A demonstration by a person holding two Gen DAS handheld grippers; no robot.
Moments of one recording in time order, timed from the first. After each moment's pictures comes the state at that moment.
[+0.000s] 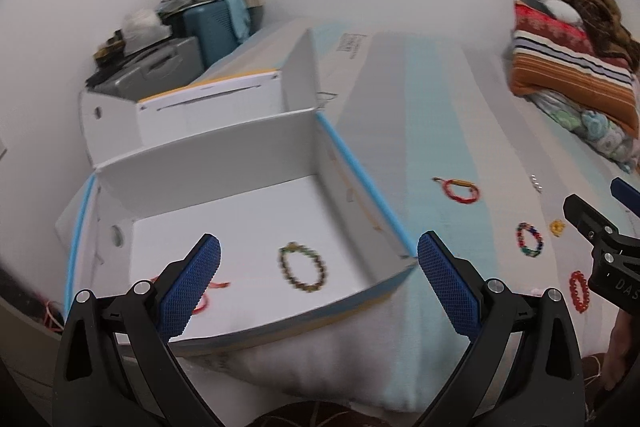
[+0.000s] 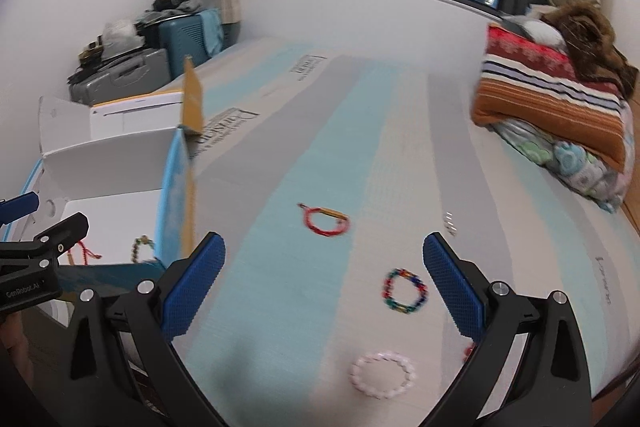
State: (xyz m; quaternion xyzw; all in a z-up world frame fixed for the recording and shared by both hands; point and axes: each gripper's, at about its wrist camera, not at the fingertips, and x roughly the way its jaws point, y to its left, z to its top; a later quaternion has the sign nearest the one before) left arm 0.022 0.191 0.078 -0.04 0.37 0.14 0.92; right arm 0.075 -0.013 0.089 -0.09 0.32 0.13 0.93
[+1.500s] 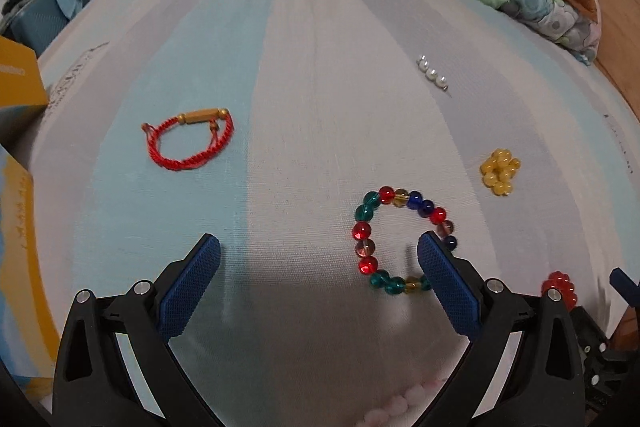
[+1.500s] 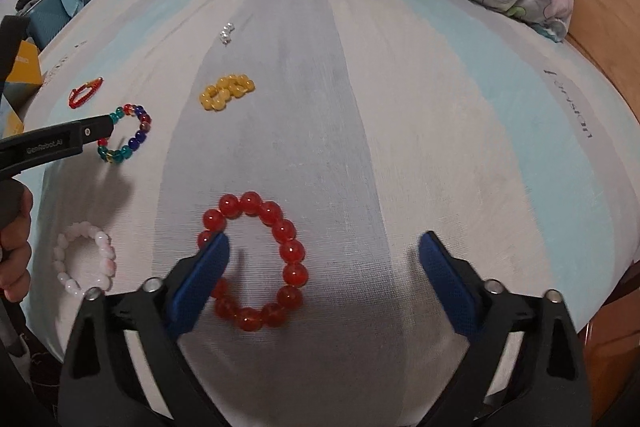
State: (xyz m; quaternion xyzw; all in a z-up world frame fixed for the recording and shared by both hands) left arm 0.218 -0.039 -0.088 0.01 0.50 -0.03 0.86; right arm 0.119 -0.263 -0.085 -0.01 0.50 -0.02 0.87
